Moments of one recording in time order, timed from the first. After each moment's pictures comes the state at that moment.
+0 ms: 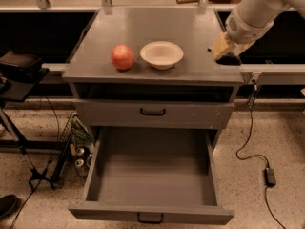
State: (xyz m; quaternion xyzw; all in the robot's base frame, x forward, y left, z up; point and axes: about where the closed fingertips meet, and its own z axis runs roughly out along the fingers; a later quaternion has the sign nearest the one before) arm 0.662 -0.226 0.914 -0.15 0.96 0.00 0.24
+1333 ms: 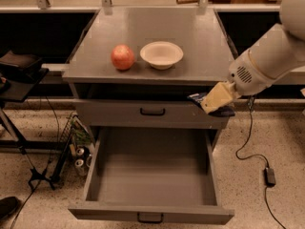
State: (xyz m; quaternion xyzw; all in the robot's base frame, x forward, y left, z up) arm 0.503 -0.168 0.872 -0.29 0.93 0.14 0.17
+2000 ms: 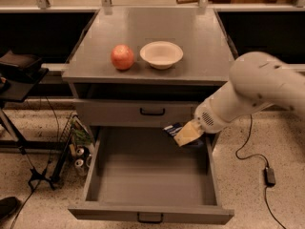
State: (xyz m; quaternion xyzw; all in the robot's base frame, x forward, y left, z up) arm 0.495 -0.108 0.754 -0.35 0.90 0.18 0.16
